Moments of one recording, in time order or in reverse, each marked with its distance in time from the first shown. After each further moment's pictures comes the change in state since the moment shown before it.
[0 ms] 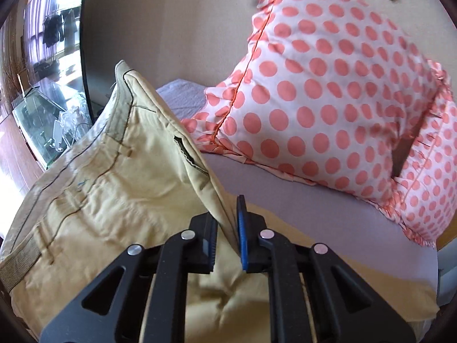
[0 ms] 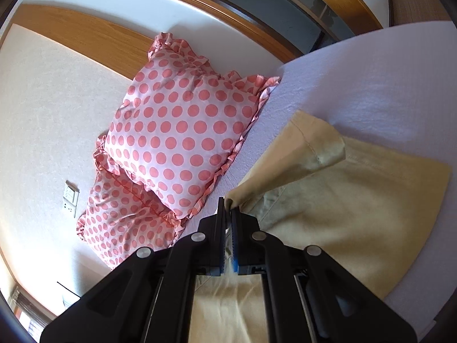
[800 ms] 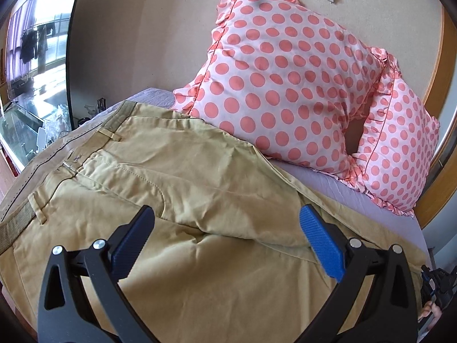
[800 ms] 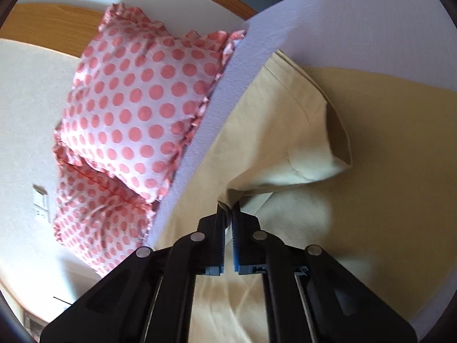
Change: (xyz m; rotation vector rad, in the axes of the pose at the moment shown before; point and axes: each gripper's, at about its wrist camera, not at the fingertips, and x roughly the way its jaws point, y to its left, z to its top) left arm -0.026 -0.021 -0.040 0.068 -0.050 -0.155; right arm 0.051 -0.002 -0.014 0.124 0.124 -0.056
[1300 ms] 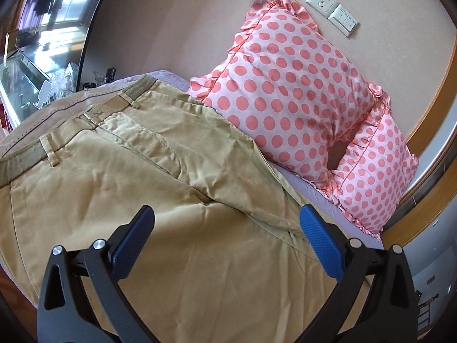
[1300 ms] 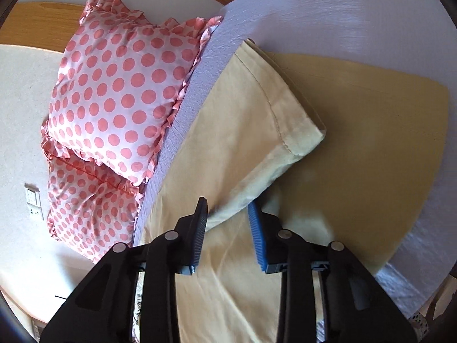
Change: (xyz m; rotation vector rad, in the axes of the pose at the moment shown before) left arm -0.049 0.042 -0.035 -0.188 -0.044 -0.107; right arm -0.007 -0.008 -0.003 0.088 0.167 -0.181
